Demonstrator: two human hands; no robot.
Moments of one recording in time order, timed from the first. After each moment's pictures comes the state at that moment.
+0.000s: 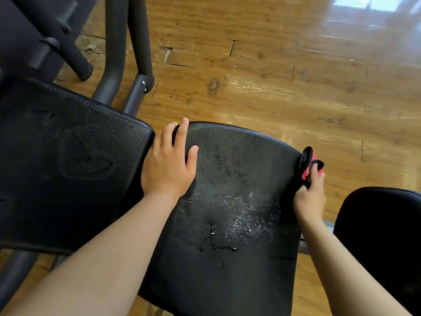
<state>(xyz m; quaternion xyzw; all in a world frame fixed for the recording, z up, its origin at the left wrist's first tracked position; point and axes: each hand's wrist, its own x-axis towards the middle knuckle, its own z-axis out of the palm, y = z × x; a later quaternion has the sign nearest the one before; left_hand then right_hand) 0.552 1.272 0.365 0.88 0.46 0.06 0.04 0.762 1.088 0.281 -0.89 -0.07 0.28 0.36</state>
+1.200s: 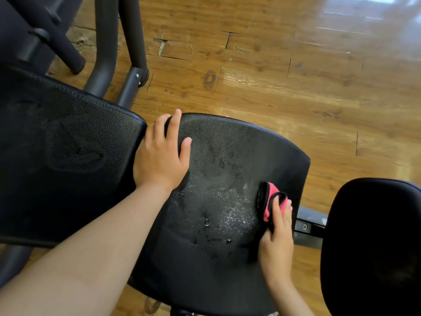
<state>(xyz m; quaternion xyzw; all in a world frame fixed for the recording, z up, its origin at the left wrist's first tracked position) 0.553 1.273 0.364 0.88 0.47 0.07 0.04 0.649 1.028 0.288 -0.87 -0.18 0.25 0.37</state>
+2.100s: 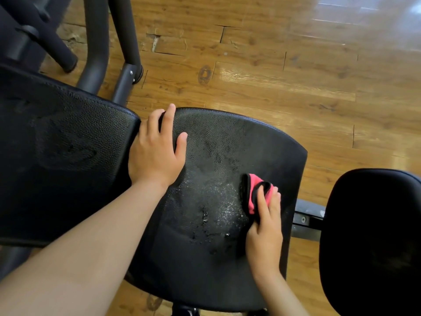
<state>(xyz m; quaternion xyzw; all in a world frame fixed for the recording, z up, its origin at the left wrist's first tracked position) 0.553 1.273 0.365 0.88 0.47 0.07 0.03 0.633 1.044 0.303 -0.87 -0.21 0.24 0.39</state>
